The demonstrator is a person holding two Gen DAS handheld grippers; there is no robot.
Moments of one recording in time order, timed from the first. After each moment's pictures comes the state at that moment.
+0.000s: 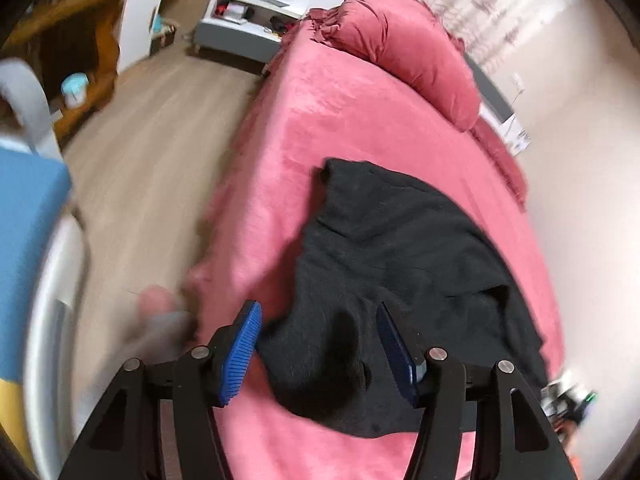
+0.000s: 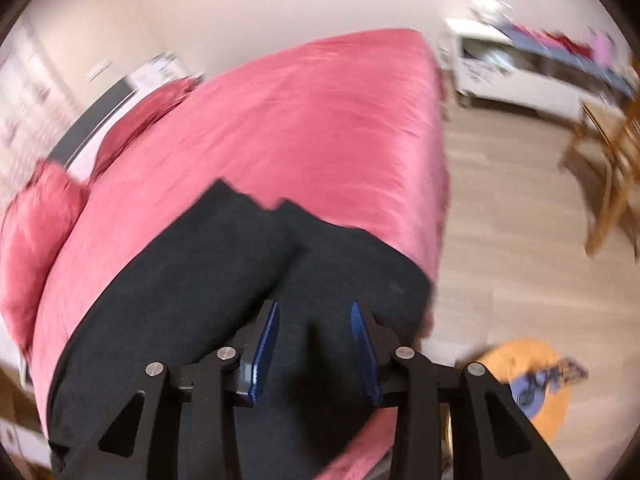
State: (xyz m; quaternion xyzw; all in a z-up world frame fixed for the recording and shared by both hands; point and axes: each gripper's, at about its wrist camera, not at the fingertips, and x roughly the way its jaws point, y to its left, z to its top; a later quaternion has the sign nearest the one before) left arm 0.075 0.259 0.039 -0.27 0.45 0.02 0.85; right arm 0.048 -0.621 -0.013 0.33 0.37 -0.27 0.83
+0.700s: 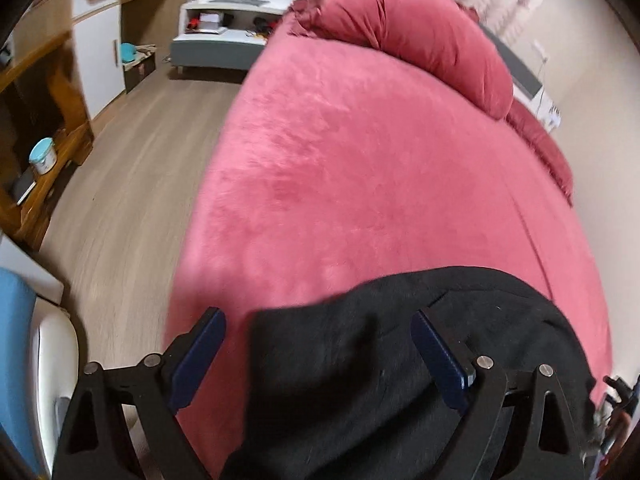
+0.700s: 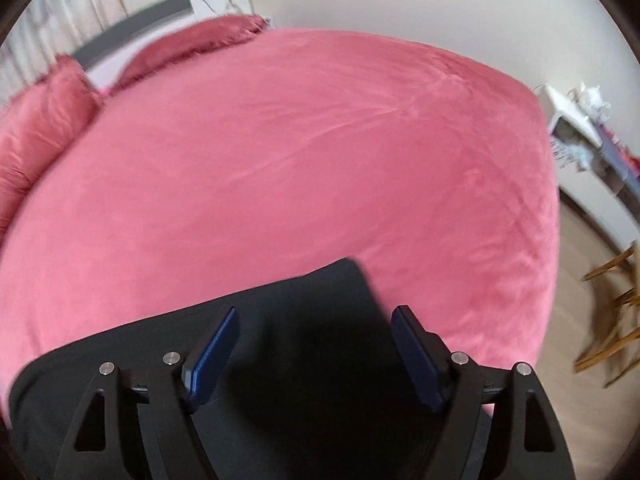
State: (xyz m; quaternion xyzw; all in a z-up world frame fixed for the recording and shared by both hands) left arm 0.321 0.216 -0.005 -0.20 0.49 0.05 0.85; right arm 0.264 -0.626 -0.007 0.18 0.47 -0.24 0.83
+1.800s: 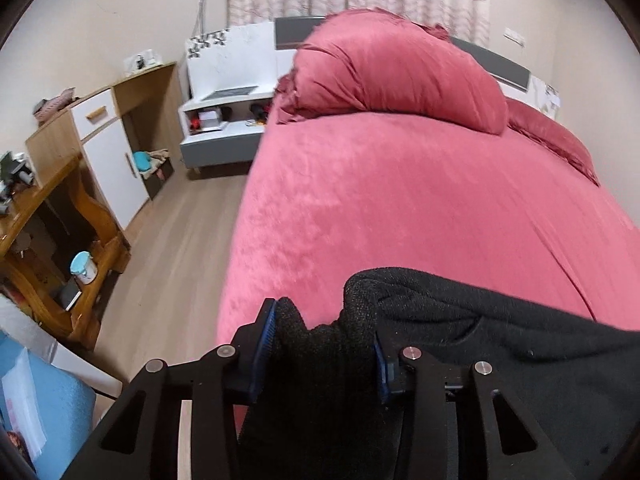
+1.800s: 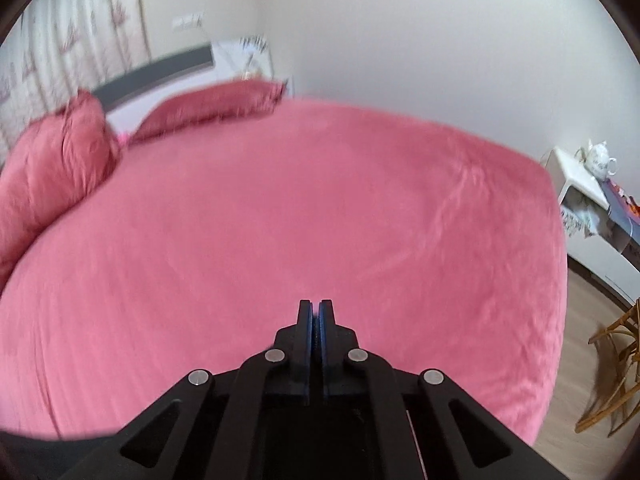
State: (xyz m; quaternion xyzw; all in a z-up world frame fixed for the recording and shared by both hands) left arm 0.349 0.176 0.061 -0.05 0.38 0.12 0.92; right arm 0.342 -0.650 0.065 0.15 0.34 -0.24 0.90
